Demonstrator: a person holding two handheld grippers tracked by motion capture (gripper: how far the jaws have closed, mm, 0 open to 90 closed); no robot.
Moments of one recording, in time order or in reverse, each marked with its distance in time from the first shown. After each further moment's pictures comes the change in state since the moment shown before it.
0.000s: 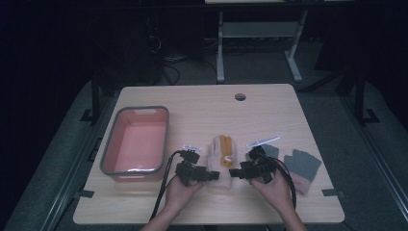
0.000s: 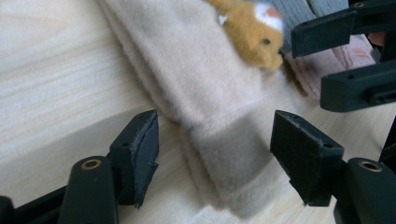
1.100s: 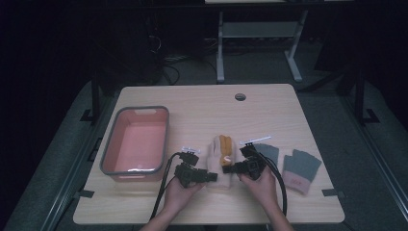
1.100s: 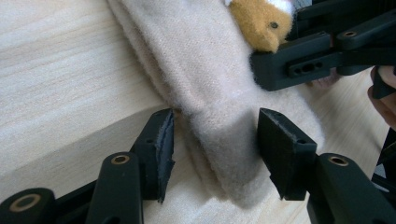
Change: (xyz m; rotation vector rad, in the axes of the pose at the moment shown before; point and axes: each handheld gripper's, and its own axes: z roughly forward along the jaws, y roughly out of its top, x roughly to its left) left arm 0.005 -0.004 0.003 0.020 -0.016 0.006; right arm -0.008 0.007 0.036 0.015 0.028 0.190
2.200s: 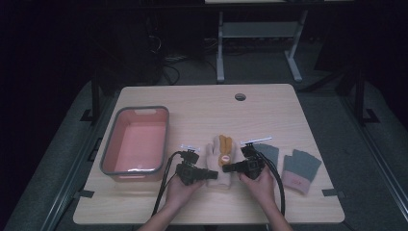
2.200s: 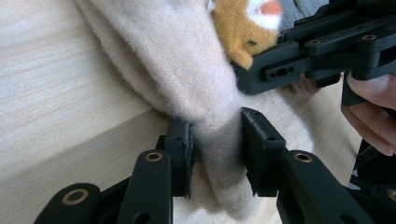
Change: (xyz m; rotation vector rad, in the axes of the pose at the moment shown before) left arm 0.005 0.005 0.003 -0.015 -0.075 -0.033; right arm -0.005 0.000 0.004 -0.007 0.100 0.044
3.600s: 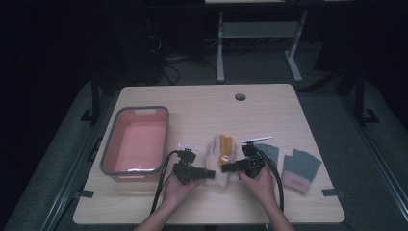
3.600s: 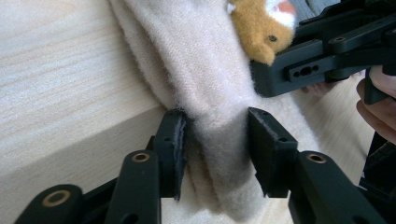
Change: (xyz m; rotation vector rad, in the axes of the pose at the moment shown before) left arm 0.008 0.000 -0.004 0.011 0.023 -0.024; right arm -0.004 0.004 0.002 0.033 0.021 0.096
